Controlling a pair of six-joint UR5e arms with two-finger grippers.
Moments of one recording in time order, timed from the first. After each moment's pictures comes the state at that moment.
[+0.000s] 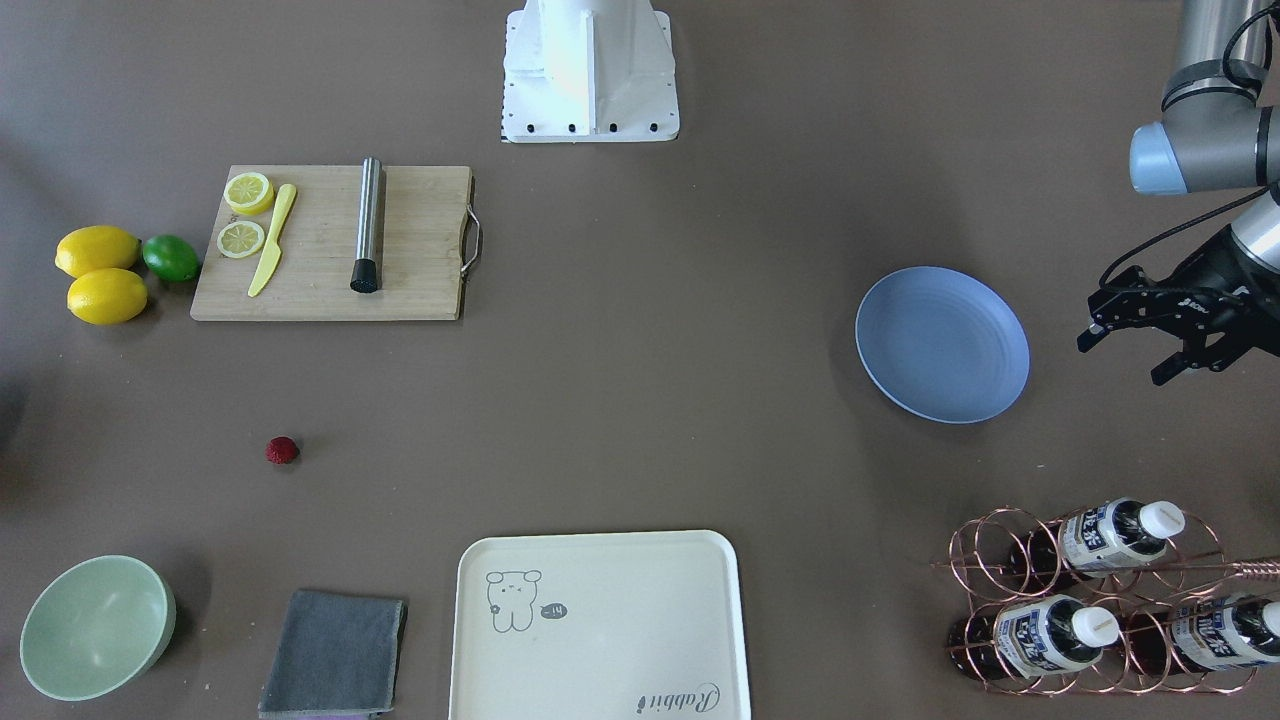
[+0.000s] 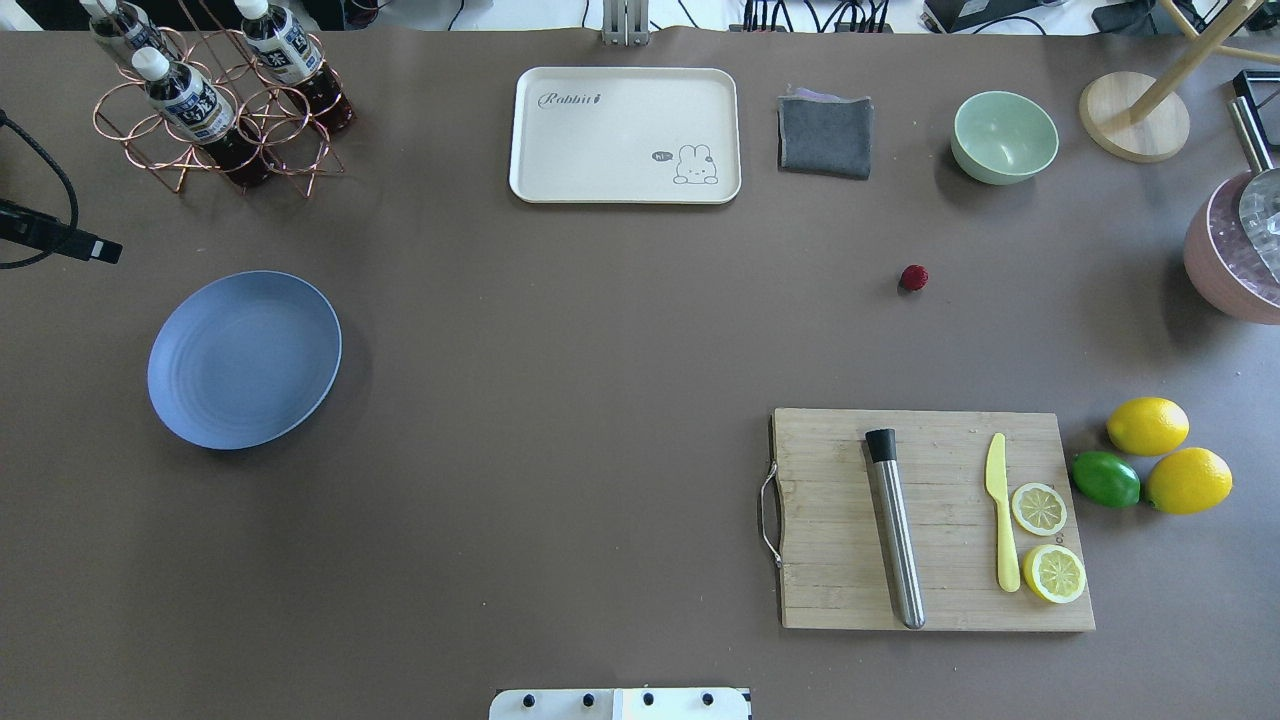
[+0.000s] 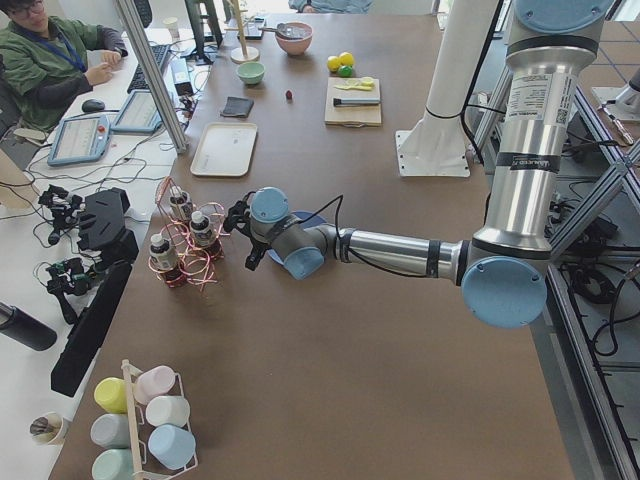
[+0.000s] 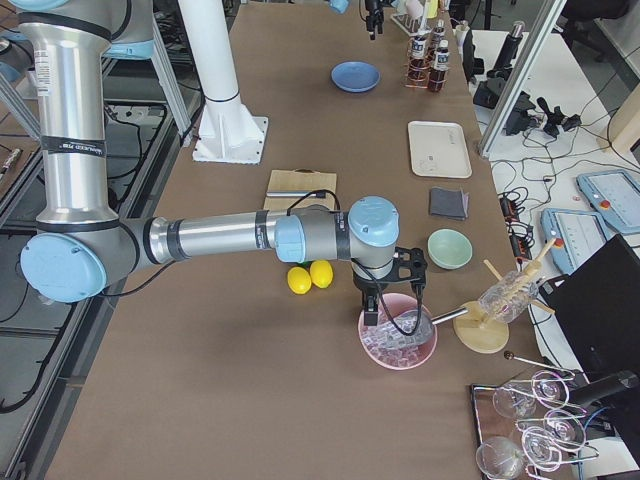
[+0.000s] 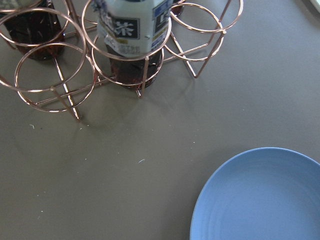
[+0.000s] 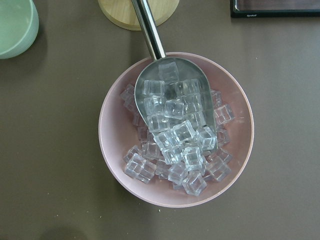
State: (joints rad) left arm -1.17 -1.66 -1.52 -2.40 -2.32 -0.53; right arm 1.59 -1.59 1.72 -1.56 2.37 0.09
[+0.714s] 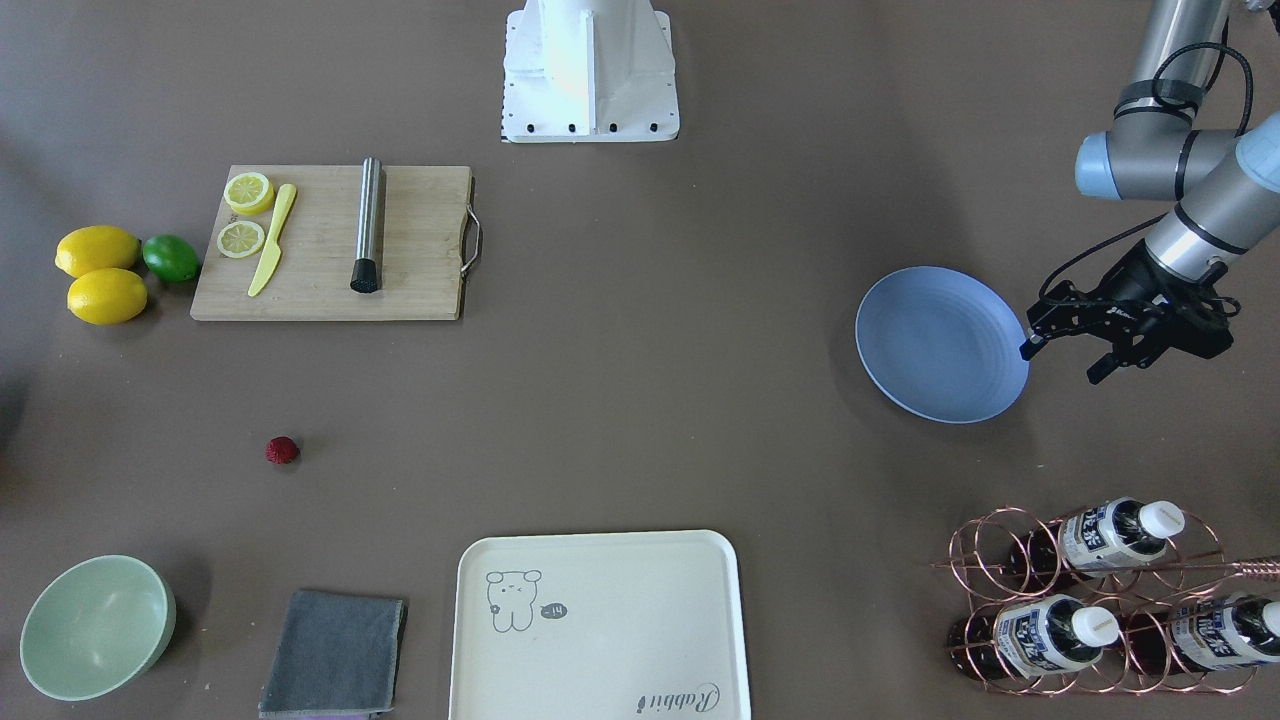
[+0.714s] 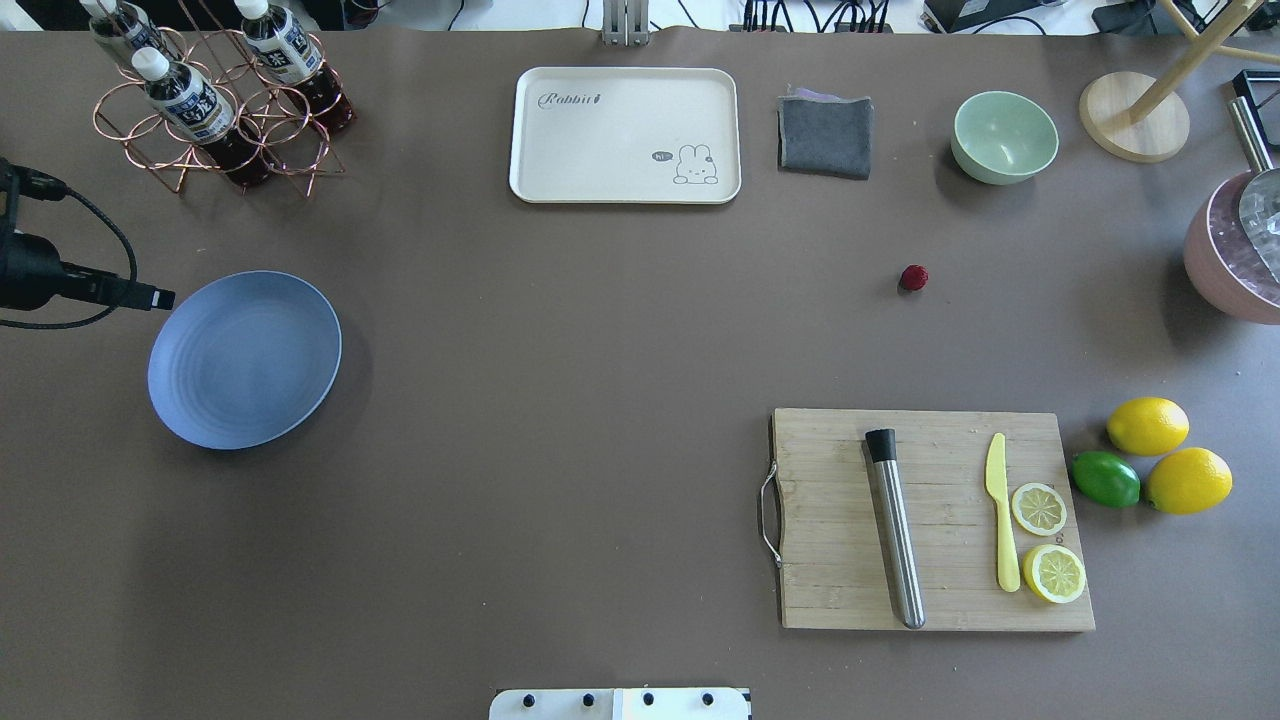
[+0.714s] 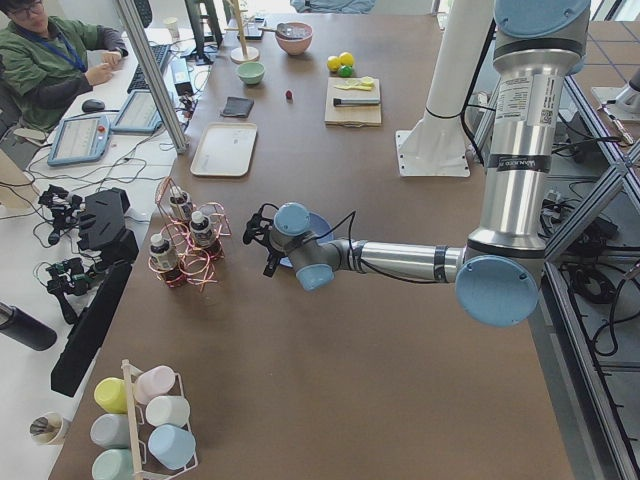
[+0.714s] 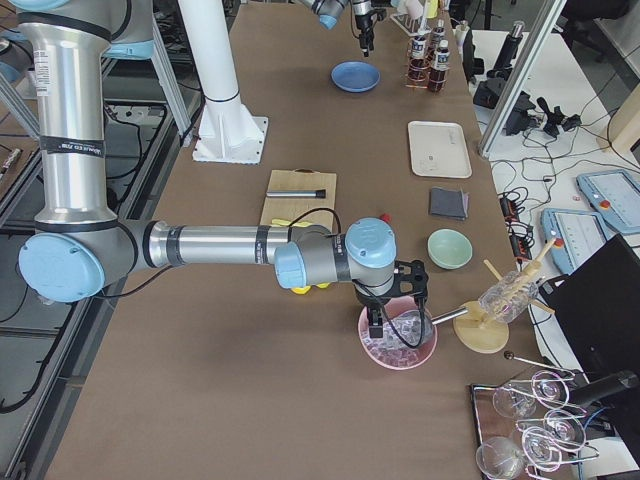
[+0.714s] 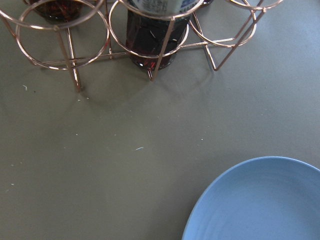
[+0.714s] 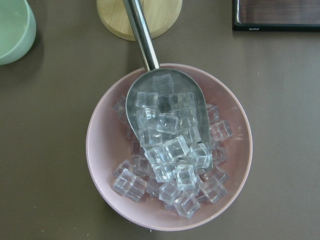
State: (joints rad) left arm -1.02 -1.63 -1.44 -2.62 -2.17 -0.73; right arm 1.59 -1.59 1.63 -1.40 2.39 0.13
